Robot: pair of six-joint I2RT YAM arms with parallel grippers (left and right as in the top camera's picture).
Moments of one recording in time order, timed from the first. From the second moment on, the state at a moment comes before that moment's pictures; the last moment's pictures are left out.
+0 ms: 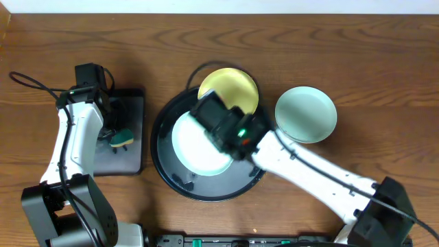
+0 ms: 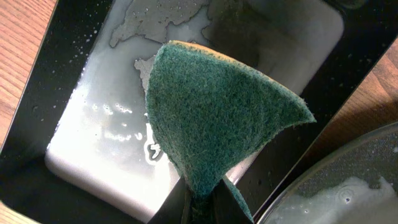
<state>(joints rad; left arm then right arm) 0.22 1.62 1.16 -0.91 -0.09 -0.35 0.87 1.72 1.43 -0.82 0.27 0.19</state>
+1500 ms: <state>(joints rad) 0.22 1.62 1.16 -0.91 -0.09 -0.35 -0.11 1.85 1.44 -0.99 -0.24 0.16</state>
